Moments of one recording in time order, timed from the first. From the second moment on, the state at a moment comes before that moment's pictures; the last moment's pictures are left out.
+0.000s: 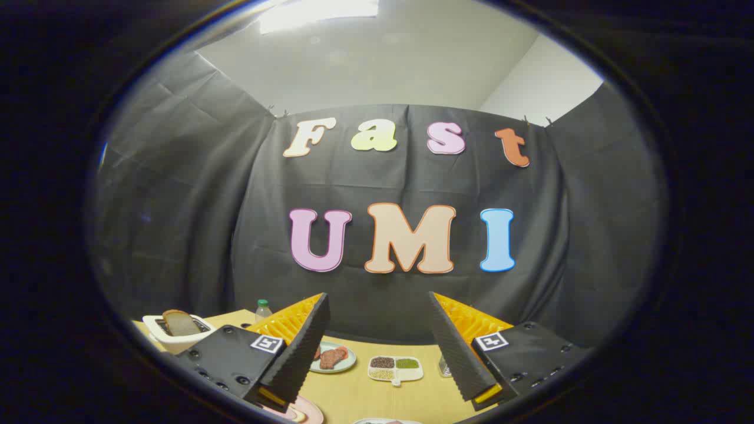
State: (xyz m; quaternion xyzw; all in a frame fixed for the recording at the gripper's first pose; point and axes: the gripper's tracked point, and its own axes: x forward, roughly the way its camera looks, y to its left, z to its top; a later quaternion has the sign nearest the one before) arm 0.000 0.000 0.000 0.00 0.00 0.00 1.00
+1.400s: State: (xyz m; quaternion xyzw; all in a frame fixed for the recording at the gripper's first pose) arm 0.024 -0.018 -0.012 -0.01 0.02 0.02 1.00
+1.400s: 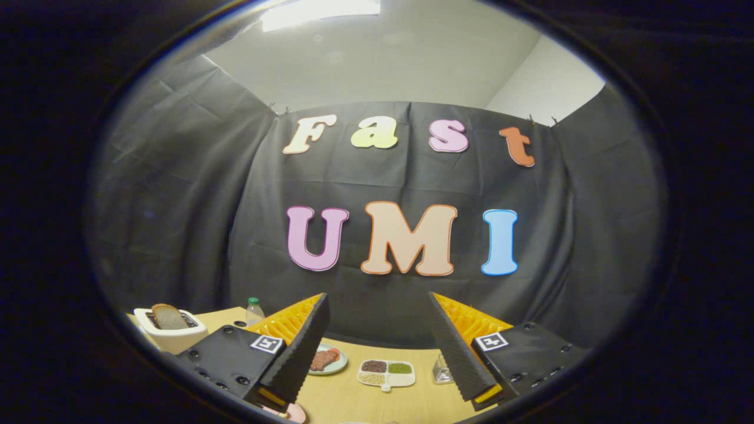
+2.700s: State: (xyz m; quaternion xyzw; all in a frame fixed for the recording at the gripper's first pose) arm -0.082 -0.025 -0.278 -0.12 0.41 0.31 0.85
